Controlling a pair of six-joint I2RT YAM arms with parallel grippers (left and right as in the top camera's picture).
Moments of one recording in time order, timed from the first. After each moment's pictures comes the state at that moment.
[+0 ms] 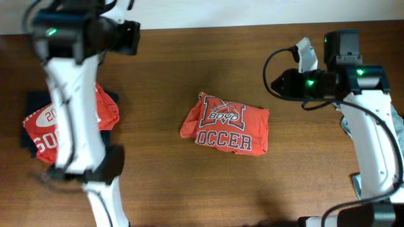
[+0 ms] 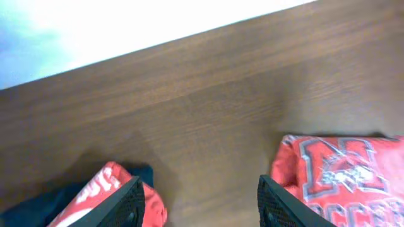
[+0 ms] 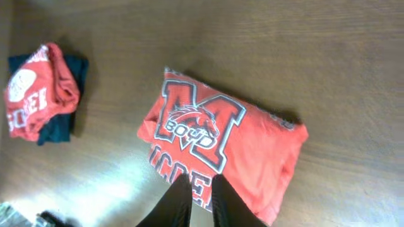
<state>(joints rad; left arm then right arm) -0.13 2.14 2.94 -1.68 0.06 0.13 -0.04 1.56 1.55 -1.09 -0.52 0.04</state>
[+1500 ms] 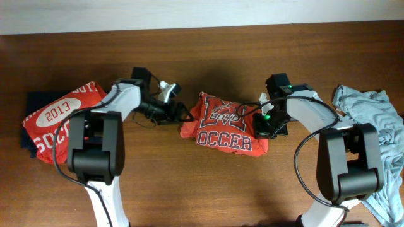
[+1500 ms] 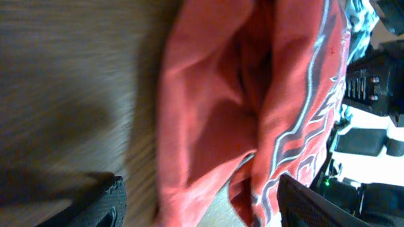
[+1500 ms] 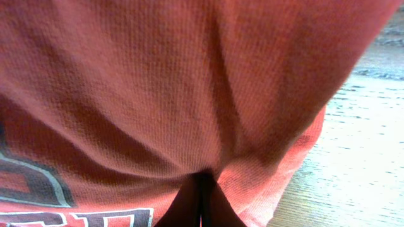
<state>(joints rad) -0.14 2.17 1.44 -0.82 0.85 0.15 0.13 1.89 1.20 -0.92 -0.29 0.16</state>
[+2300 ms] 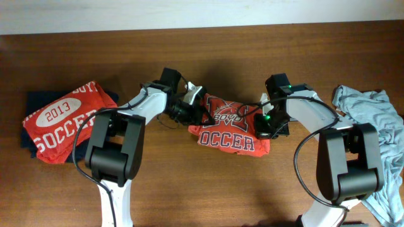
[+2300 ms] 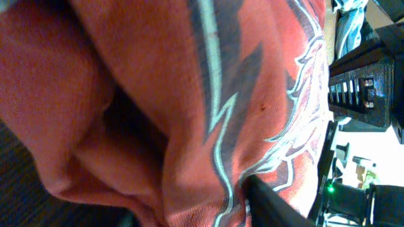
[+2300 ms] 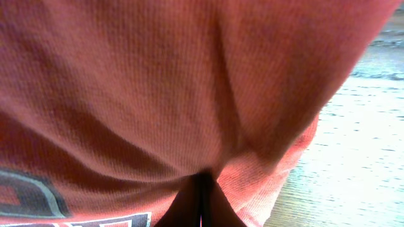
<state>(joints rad) -0.32 2.20 1.44 -0.63 0.87 0.03 0.13 1.89 1.20 -0.93 -0.24 0.16</state>
